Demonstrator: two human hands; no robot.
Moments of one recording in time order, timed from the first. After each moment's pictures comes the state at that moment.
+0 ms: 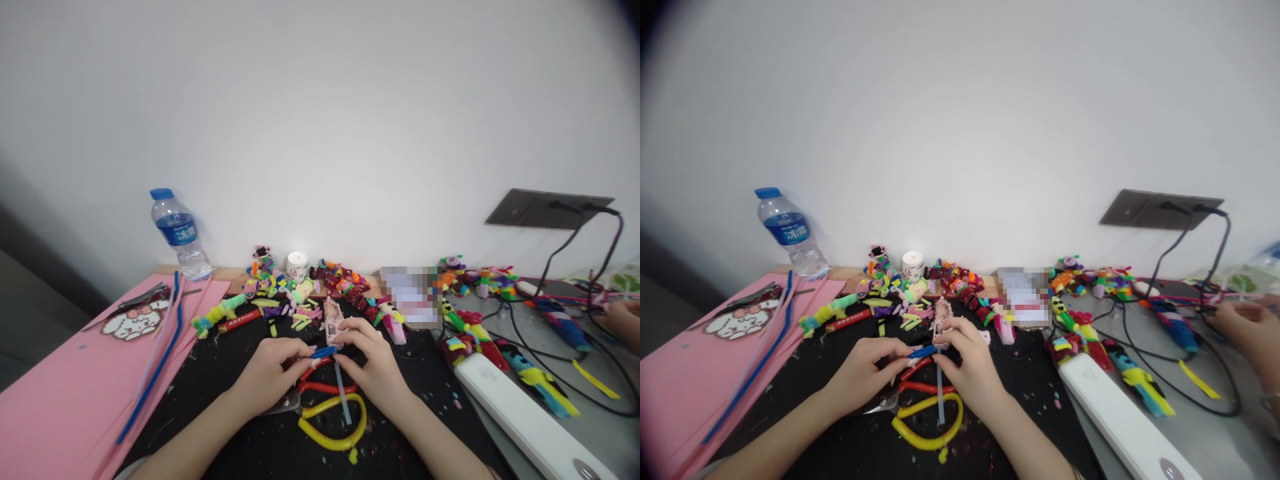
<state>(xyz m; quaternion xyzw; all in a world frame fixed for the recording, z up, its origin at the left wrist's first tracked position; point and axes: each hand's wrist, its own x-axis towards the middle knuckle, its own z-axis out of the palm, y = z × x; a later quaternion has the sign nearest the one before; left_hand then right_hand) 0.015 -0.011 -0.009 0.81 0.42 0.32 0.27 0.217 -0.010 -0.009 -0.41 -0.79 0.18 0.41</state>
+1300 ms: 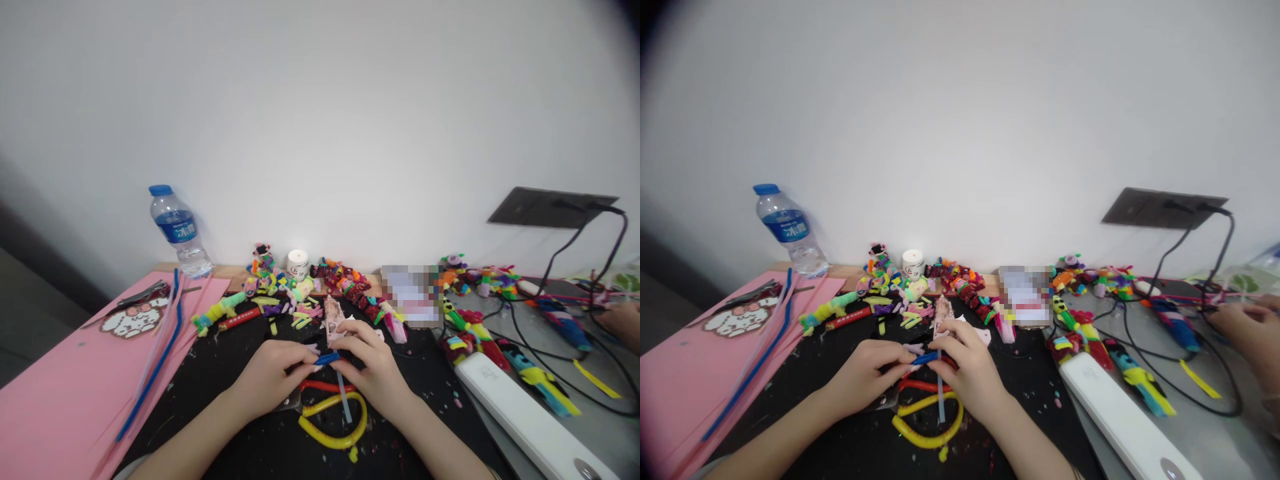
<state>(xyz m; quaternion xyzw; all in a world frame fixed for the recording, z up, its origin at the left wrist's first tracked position) 0.014 -0.010 -0.013 0.84 0.35 0.33 0.23 0.218 -0.013 -0.010 -0.38 -0.83 0.15 0.38</state>
